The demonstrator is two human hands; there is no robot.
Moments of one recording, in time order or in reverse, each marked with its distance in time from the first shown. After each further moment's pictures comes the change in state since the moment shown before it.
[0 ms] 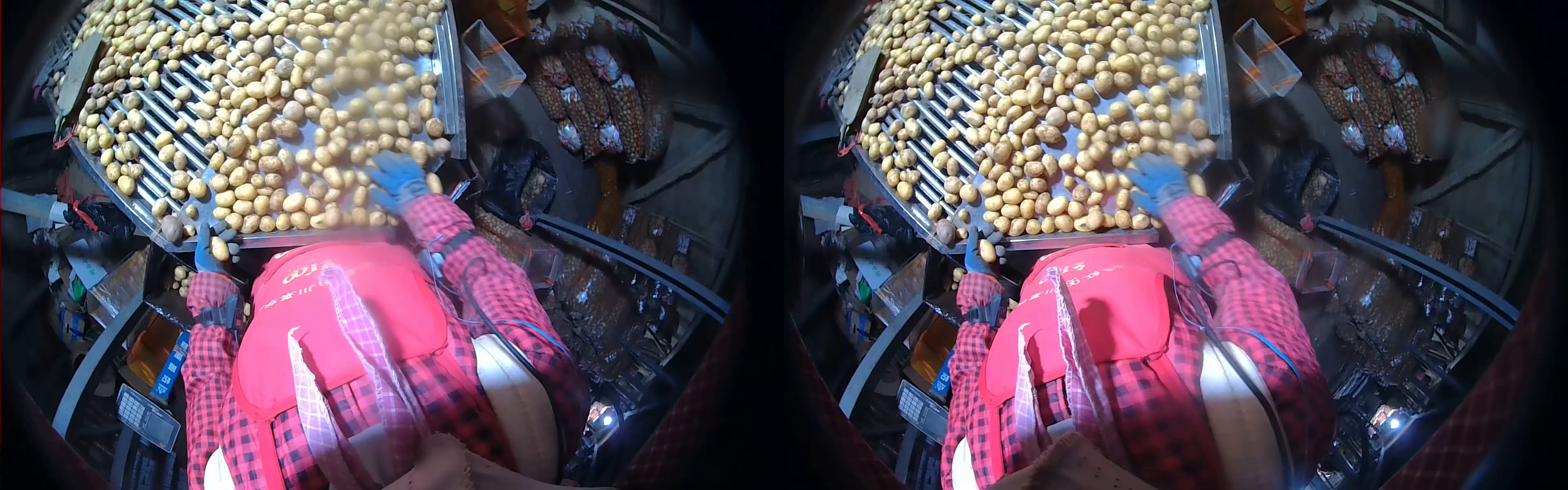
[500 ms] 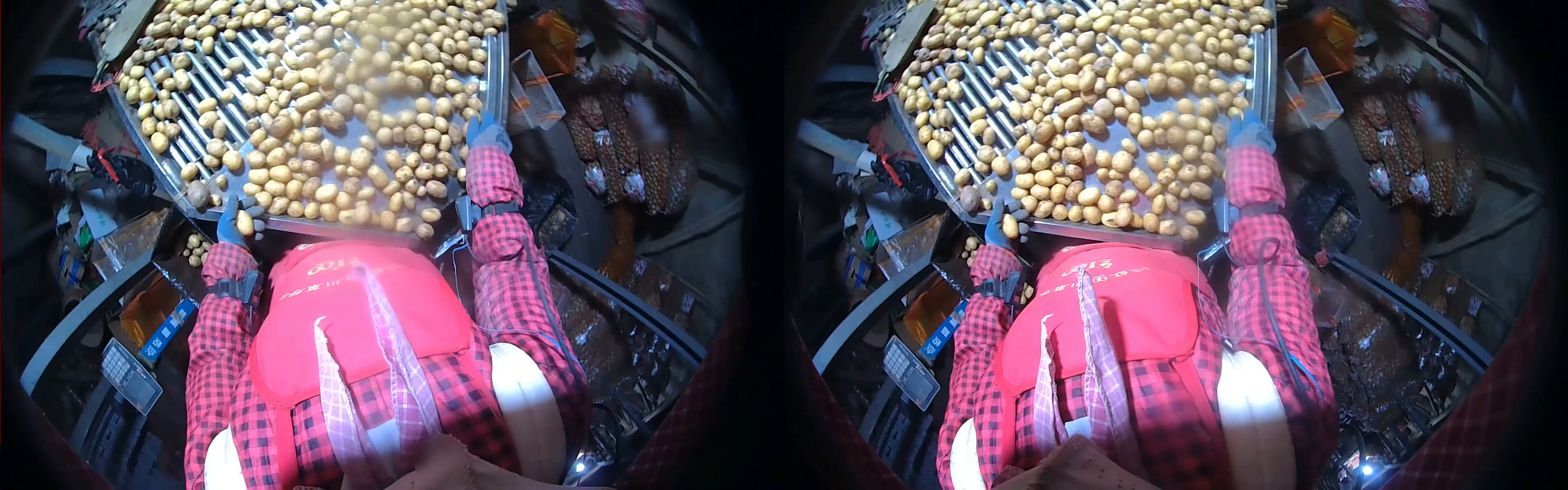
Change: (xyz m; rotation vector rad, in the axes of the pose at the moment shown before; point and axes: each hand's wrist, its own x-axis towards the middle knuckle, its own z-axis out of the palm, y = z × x) left_hand -0.015 0.004 0.025 0.004 0.080 0.039; right_hand 0.073 0.129 -0.039 0.004 -0.021 0.943
